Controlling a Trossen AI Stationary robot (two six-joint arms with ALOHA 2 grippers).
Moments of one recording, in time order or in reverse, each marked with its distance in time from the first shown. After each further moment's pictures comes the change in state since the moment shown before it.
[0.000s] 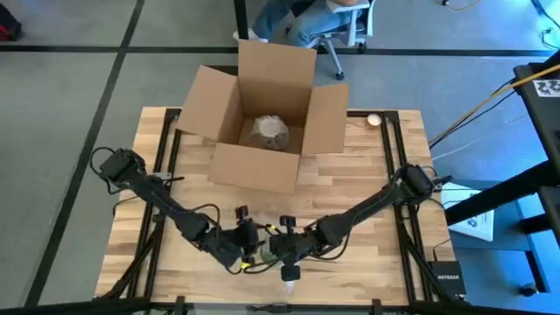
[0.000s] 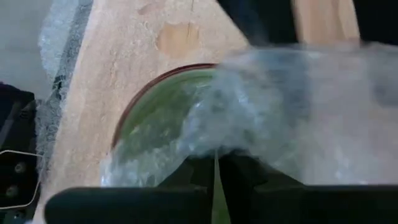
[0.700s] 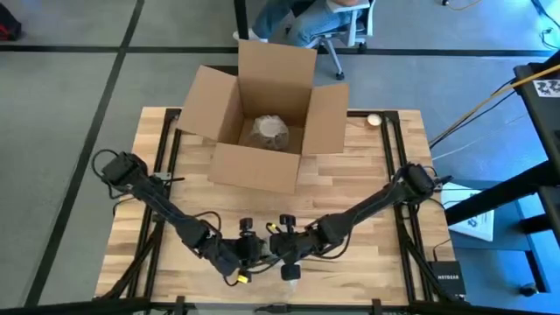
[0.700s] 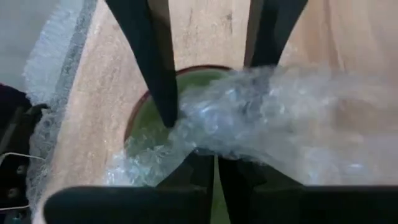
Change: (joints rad) left arm -0.019 0.062 0.034 -0.006 0.141 -0.016; right arm -0.001 -0.025 0.000 -0.002 0.010 -0.015
